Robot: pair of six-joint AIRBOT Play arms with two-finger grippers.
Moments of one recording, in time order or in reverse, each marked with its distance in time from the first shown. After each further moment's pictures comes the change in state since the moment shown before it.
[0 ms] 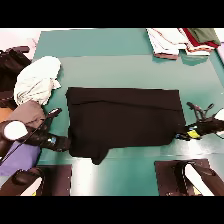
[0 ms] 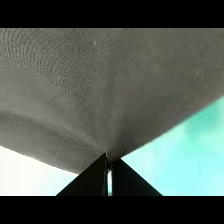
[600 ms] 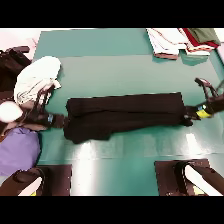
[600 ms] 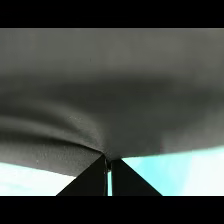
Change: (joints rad) left arm 0.033 -0.288 0.327 0.177 0.227 0.065; right arm 0.142 -0.226 0.395 -0.089 -0.010 0.048
